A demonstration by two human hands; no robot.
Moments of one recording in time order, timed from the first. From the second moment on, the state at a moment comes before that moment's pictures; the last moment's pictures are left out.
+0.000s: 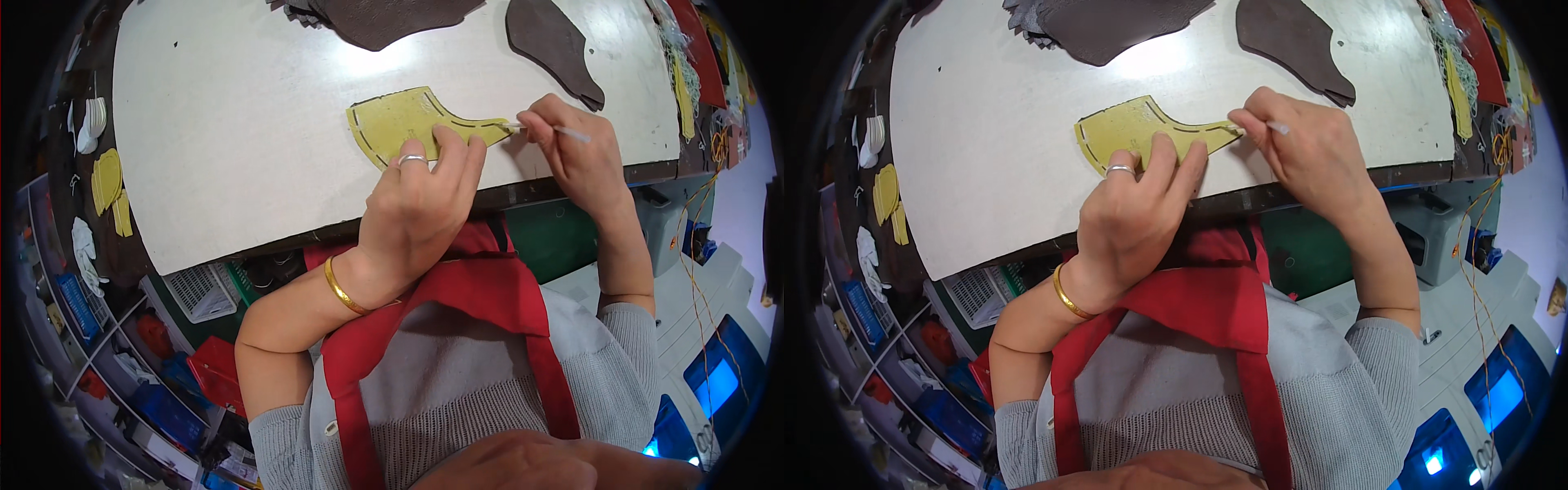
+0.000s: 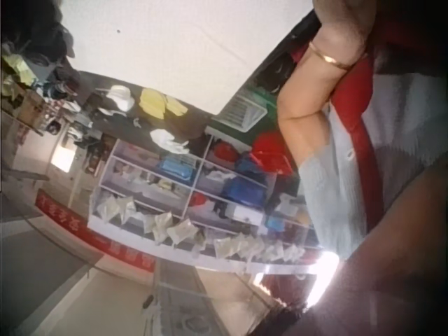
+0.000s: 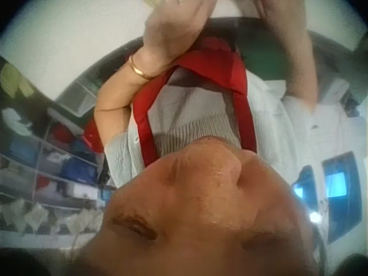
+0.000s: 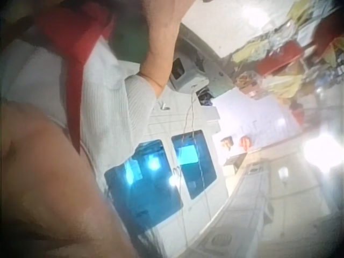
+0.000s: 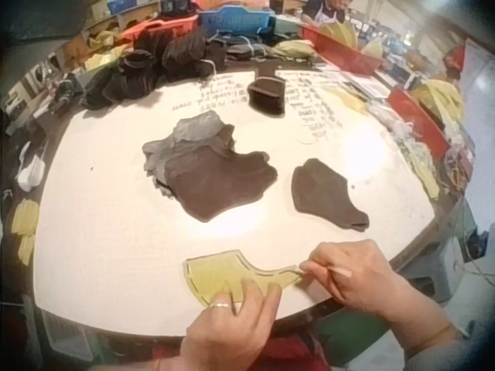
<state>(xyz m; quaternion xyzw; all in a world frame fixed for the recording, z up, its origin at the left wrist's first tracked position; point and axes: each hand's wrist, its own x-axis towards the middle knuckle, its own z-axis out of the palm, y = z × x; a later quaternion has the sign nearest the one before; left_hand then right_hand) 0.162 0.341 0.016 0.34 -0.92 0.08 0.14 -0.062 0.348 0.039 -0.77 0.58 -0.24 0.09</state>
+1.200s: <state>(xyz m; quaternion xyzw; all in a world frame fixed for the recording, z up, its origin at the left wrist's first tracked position) 0.217 0.328 0.002 0.31 -0.89 -0.06 0.32 -0.056 0.331 0.045 -0.60 0.59 -0.31 0.45</state>
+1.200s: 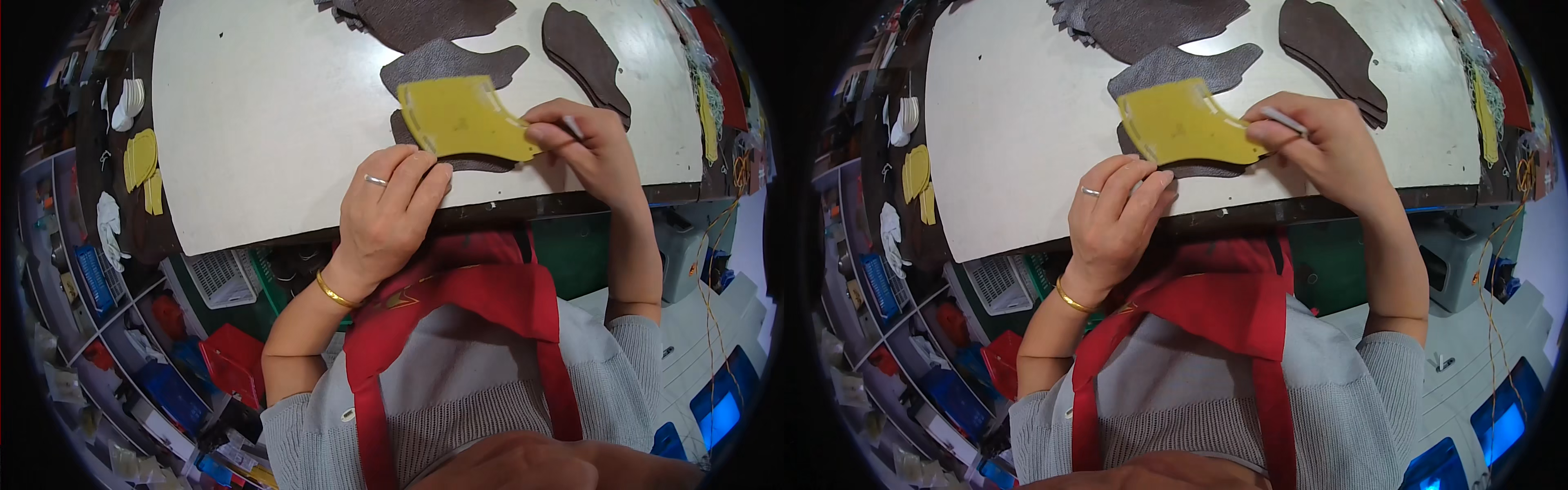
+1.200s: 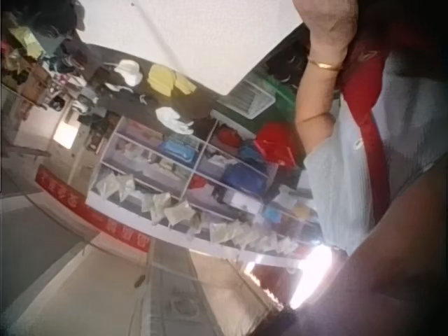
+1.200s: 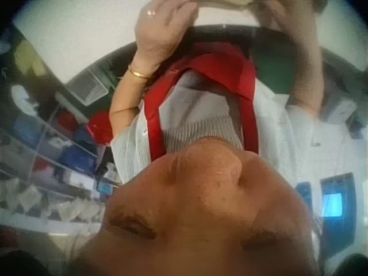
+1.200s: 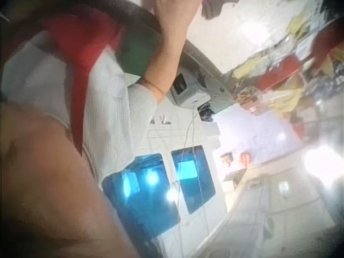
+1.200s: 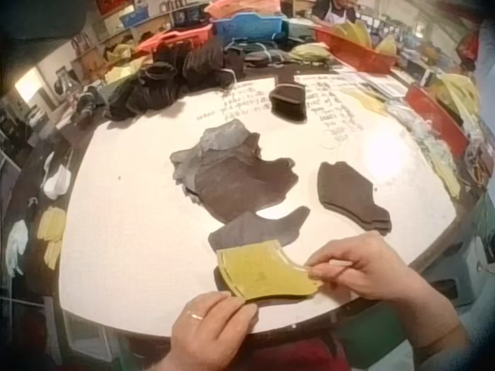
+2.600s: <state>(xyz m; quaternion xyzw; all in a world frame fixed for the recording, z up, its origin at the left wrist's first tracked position) 0.174 0.359 0.005 0.32 -0.93 0.04 0.17 0.036 0.271 0.052 -0.88 0.37 -0.08 0.28</state>
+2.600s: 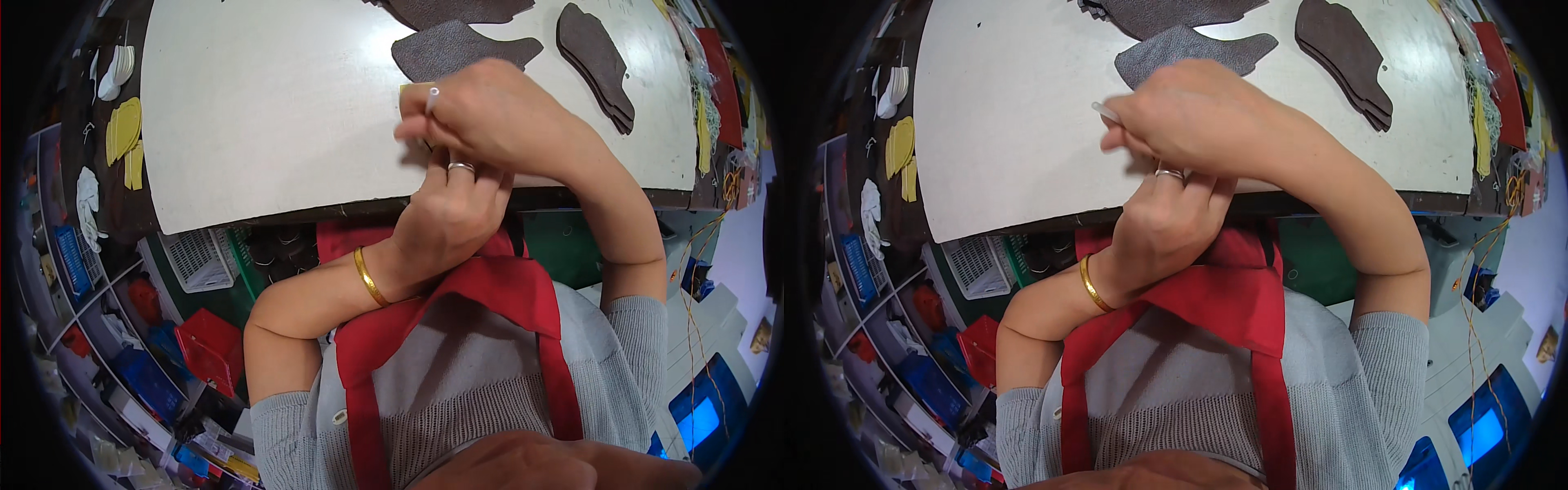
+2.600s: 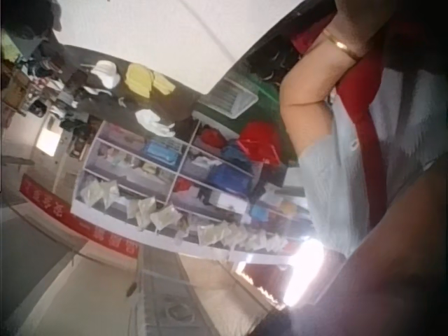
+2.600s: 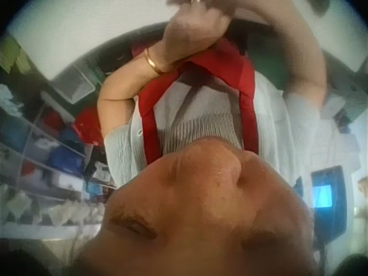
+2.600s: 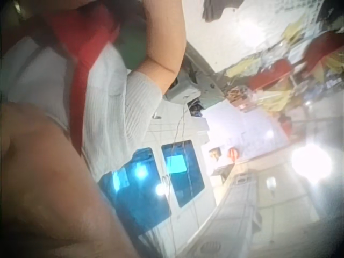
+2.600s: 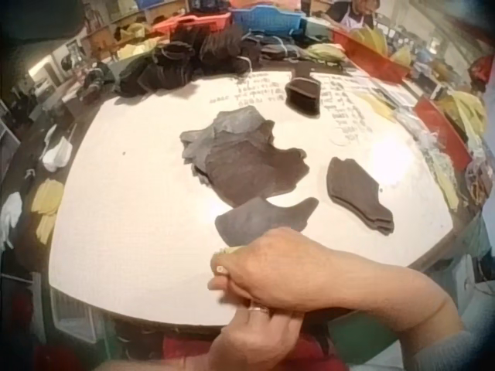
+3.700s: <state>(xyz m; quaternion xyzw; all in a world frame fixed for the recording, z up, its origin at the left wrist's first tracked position) 0.152 0.347 0.016 0.35 -0.92 0.12 0.10 -0.053 0.323 0.036 -0.83 0.50 -0.22 0.13</state>
